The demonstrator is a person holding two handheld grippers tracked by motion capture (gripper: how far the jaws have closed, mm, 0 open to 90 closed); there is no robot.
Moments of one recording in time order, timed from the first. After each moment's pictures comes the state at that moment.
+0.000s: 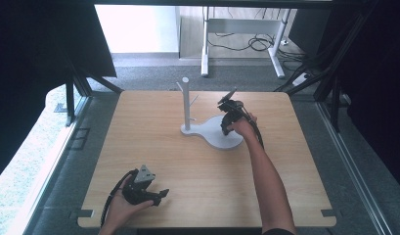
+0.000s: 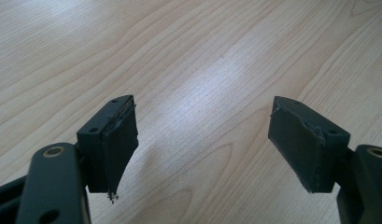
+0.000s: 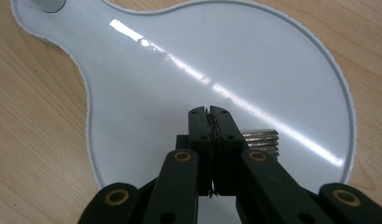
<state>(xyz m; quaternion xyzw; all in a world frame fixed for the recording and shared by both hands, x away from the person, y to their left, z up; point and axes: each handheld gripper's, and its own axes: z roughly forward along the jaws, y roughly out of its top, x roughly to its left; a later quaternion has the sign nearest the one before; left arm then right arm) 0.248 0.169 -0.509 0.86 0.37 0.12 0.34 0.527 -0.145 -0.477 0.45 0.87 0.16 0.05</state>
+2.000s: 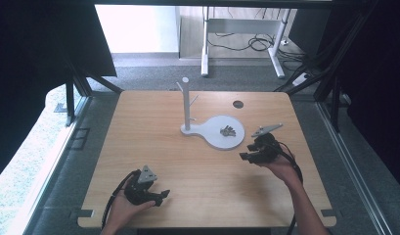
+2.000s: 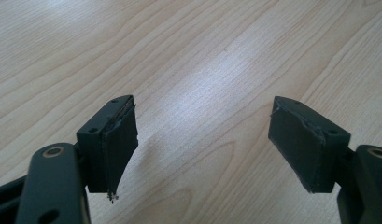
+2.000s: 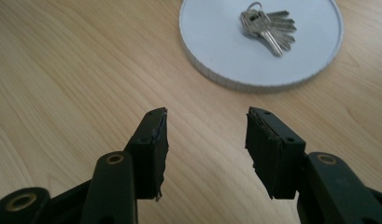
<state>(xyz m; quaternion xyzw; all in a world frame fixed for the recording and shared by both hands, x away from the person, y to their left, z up) 0.249 0.165 -0.513 0.86 0.37 0.12 0.33 0.360 -0.244 -0.455 0.37 0.87 0.32 0.11</state>
